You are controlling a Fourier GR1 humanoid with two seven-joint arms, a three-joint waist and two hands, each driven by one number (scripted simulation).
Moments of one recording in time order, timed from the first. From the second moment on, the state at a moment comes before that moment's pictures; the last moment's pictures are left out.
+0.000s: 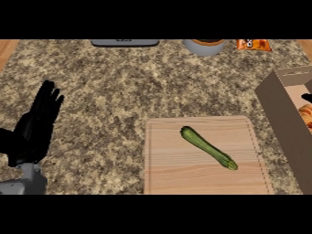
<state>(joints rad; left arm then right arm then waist) -0.08 0.10 0.09 -1.68 0.11 0.08 0.21 -0.34 -0.35 -0.45 -1.51 0.71 -0.10 0.15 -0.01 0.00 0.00</state>
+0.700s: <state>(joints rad) -0.07 0.10 0.09 -1.69 0.11 0.08 0.22 -0.25 -0.33 -0.77 -1.59 0.18 -0.02 0.08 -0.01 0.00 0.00</state>
